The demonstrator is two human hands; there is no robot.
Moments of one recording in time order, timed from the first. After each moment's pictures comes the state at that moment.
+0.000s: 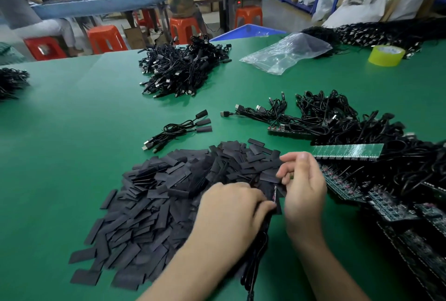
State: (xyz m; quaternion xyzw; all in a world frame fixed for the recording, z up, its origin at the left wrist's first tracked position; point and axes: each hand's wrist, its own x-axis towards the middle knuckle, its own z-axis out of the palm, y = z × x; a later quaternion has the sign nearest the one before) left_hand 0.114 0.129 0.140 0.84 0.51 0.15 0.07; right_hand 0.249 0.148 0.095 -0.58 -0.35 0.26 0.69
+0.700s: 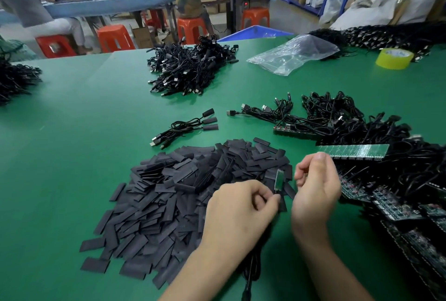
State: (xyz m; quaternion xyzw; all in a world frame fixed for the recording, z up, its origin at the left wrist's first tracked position) left_hand 0.123 0.123 0.126 0.72 0.58 0.27 0.26; right_hand 0.247 0.143 0.102 -0.54 -0.34 0.22 0.74
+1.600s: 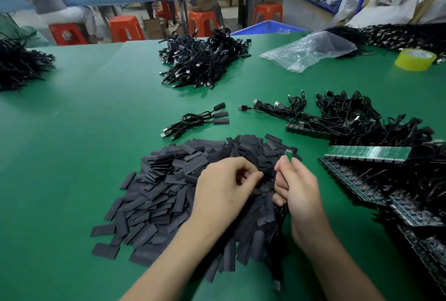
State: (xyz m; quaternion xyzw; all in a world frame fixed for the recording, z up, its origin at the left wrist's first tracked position) left_hand 0.088 0.155 0.117 0.72 0.58 0.32 0.20; right_hand 0.232 0.142 0.097 -0.52 -0.35 0.51 0.59
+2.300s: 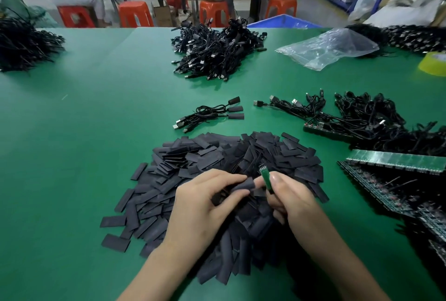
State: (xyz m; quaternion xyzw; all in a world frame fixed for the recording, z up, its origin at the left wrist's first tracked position) left_hand 0.026 0.123 0.098 0.72 0.48 0.48 0.14; right_hand 0.220 0.127 0.091 -0.49 -0.59 0.50 0.40
